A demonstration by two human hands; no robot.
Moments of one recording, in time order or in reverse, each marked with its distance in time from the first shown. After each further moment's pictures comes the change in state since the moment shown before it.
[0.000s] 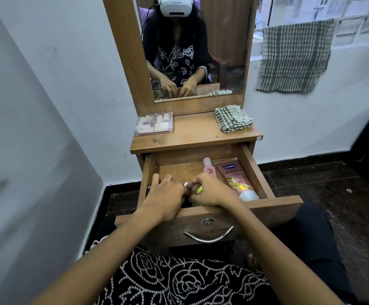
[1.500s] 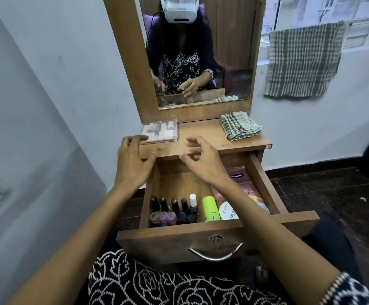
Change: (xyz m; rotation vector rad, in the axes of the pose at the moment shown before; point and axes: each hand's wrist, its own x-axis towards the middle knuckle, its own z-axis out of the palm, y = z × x) left_hand 0.031 -0.081 -0.033 -0.616 0.703 -0.347; right_hand 0.055 -0.031 -0.025 0.358 0.525 -0.199
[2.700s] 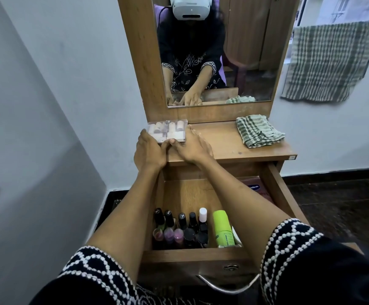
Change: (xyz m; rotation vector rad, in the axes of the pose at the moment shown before) left_hand 0.082 -0.041 0.083 0.143 0.029 -0.326; right_hand 0.104 0.023 0.058 -0.553 -0.135 0.049
